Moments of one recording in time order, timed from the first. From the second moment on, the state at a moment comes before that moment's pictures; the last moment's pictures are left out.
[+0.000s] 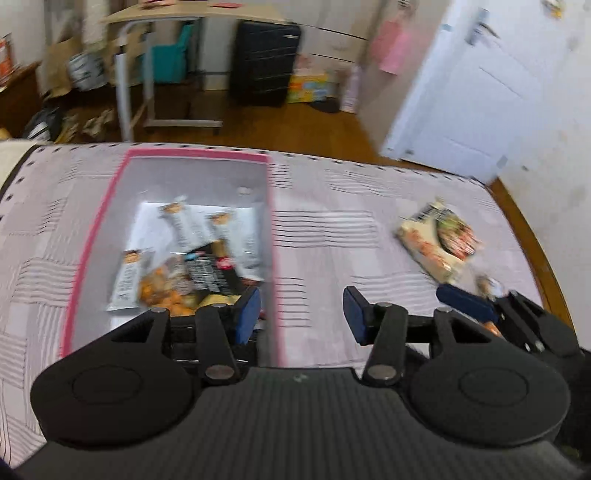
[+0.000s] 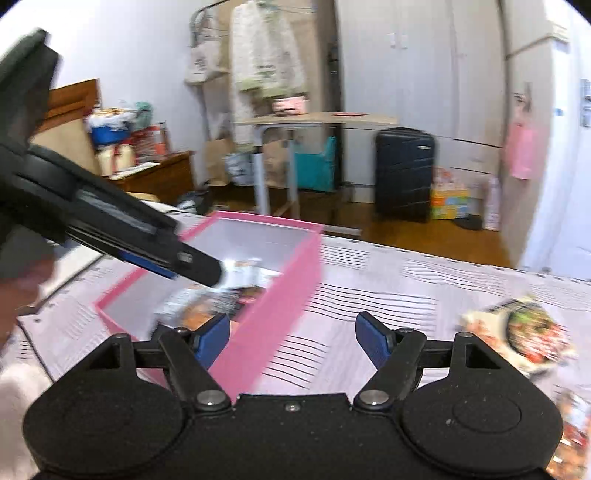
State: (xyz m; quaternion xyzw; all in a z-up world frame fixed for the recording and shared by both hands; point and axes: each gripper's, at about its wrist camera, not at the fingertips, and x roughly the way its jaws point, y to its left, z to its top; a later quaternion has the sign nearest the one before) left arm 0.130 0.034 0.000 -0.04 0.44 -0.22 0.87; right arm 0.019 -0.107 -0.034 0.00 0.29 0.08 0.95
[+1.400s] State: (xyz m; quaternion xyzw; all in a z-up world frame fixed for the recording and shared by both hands) left arm 0.116 -0.306 -0.161 -0.07 0.53 -0.40 0.74; right arm -0.063 -0.372 -0.169 0.19 0.32 -0.12 0.92
